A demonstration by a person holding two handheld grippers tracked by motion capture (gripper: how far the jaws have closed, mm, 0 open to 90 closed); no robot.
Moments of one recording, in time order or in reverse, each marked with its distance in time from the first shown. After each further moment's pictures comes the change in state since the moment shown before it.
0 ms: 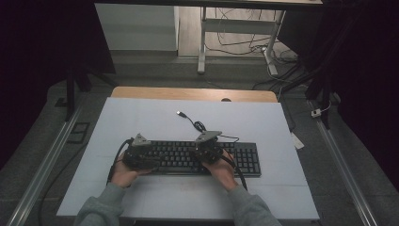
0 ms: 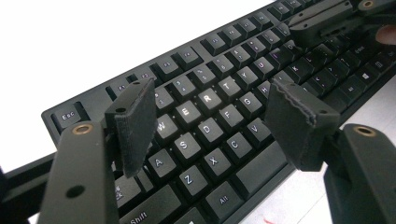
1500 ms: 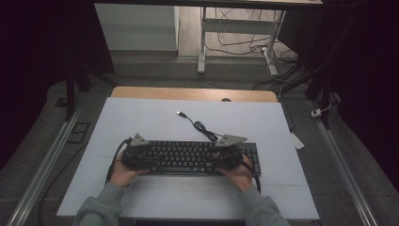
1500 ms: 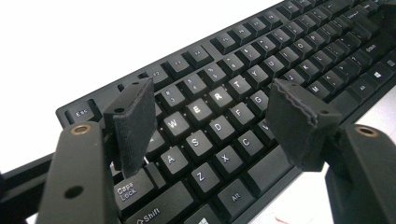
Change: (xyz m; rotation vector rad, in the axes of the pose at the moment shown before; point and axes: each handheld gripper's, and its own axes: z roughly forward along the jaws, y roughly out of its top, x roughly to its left) left arm 0.005 -0.002 -0.002 -0.004 0.020 0.000; right arm -0.014 -0.035 -0.055 -0.099 -0.028 0.044
